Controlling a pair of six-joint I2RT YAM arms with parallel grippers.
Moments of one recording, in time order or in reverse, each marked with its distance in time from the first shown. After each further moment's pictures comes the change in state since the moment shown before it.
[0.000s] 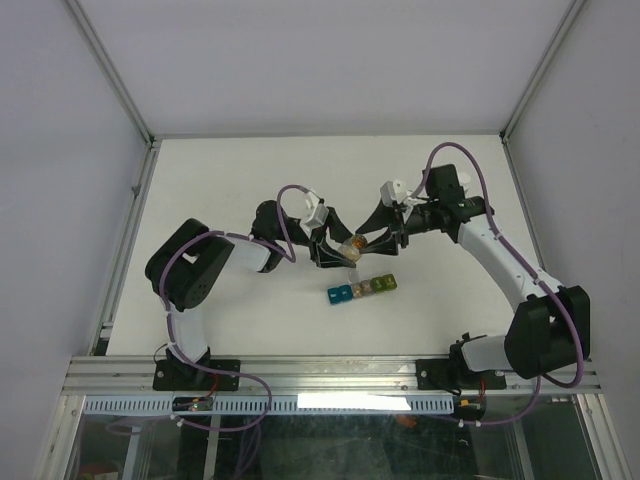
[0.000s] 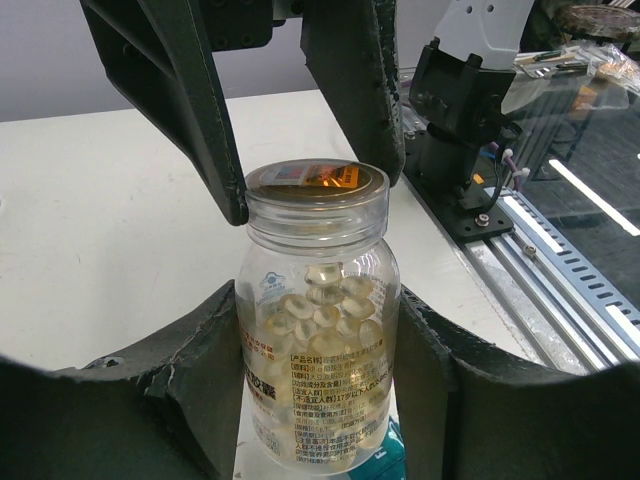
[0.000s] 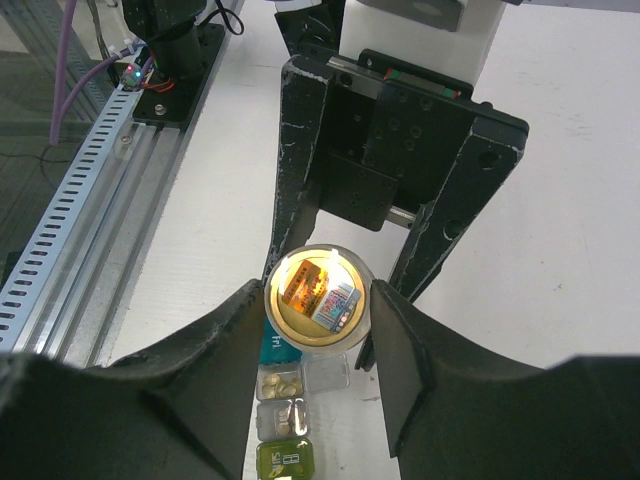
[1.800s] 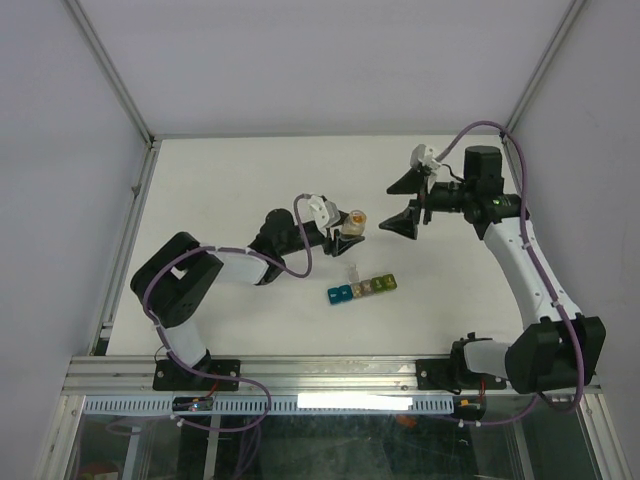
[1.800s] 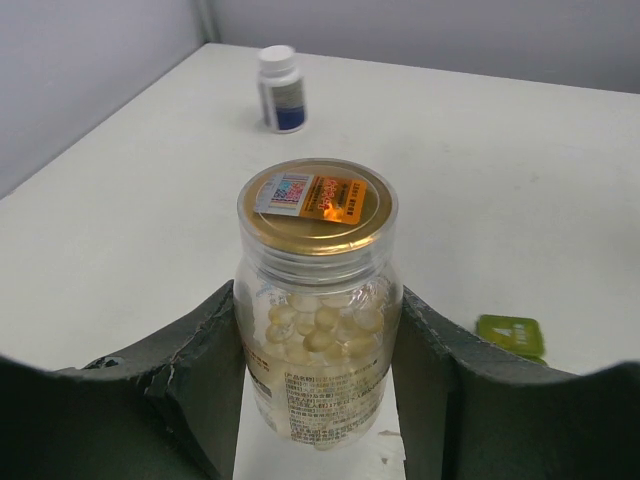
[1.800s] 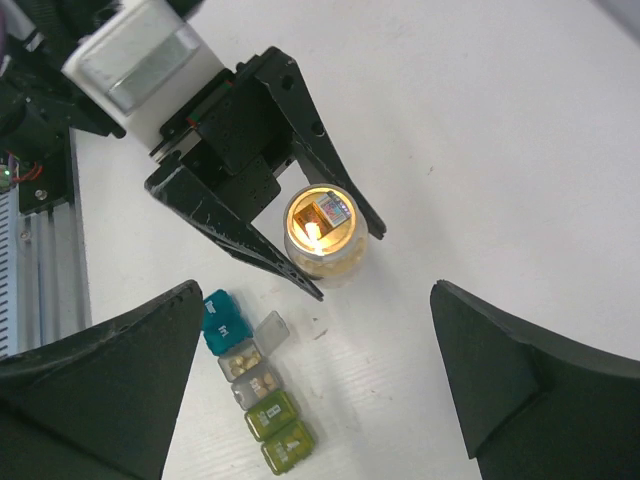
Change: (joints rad) left arm -0.097 -0.132 -0.088 -0.277 -0.761 0.337; right arm -0.159 -0.075 0.073 0.159 0.227 0.451
